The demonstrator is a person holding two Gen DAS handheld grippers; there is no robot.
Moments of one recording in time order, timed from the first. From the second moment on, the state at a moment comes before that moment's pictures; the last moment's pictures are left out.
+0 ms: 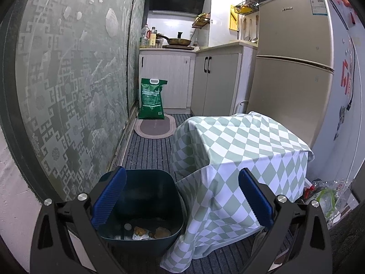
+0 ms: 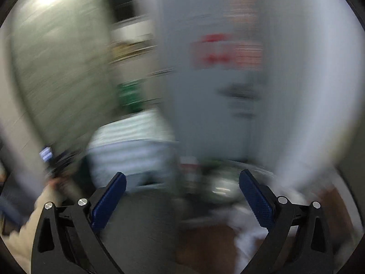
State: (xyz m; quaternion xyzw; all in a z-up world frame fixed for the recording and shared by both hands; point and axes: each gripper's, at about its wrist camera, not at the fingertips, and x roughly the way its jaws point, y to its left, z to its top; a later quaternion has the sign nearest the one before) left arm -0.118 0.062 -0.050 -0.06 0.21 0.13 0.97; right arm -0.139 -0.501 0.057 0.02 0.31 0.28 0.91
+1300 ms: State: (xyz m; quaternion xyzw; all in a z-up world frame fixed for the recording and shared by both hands) left arm -0.123 0.064 -0.054 -0.06 0.22 0.13 0.97; right arm -0.074 -0.217 -0.051 -0.09 0.30 0.41 0.86
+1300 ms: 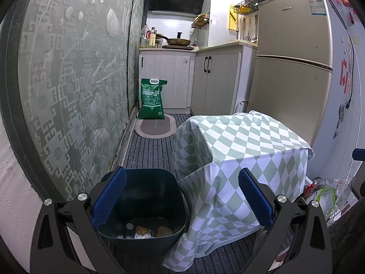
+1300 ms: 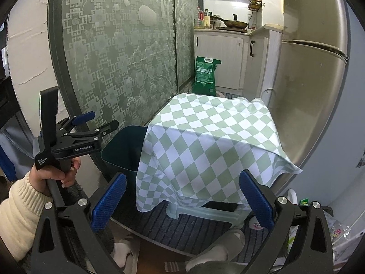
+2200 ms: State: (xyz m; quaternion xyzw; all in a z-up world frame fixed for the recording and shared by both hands) left arm -0.123 0.061 -0.054 -0.06 0.22 0.13 0.97; right arm -0.073 -0.218 -0.050 -0.08 0.30 0.41 0.86
